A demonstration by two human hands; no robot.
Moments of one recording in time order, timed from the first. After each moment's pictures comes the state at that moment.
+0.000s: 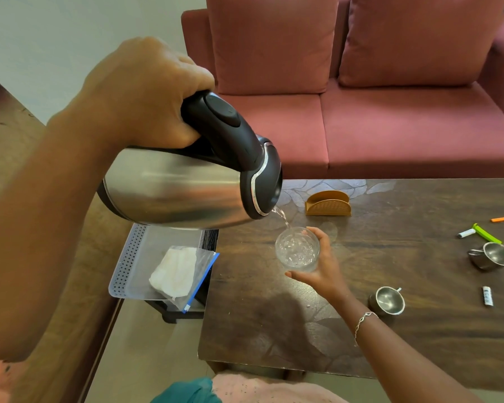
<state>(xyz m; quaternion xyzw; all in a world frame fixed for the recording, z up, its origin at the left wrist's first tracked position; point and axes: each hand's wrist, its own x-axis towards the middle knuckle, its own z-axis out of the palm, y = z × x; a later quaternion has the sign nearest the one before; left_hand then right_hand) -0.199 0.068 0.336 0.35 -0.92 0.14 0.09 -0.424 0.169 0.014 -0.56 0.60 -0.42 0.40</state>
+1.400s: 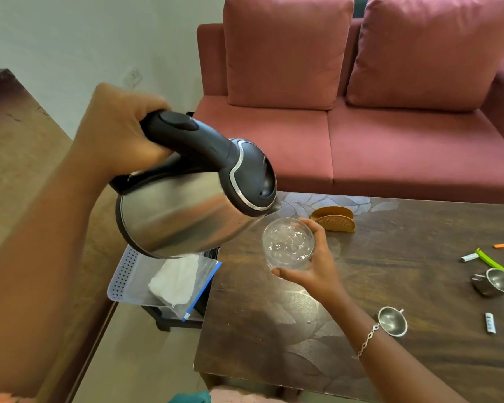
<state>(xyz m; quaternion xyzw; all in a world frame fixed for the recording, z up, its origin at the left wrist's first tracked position) -0.140 0.067 0.299 0.39 -0.87 0.07 0.30 -0.391 0.157 0.083 -0.57 0.54 -0.45 0.42</state>
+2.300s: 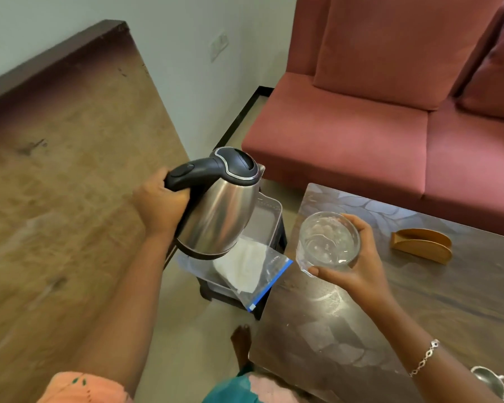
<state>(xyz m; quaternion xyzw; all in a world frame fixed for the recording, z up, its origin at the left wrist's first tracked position) 0.029 0.065 0.135 0.74 -0.48 0.01 0.46 -0.283 0.112 0.105 -0.64 0.48 -0.41 0.44</state>
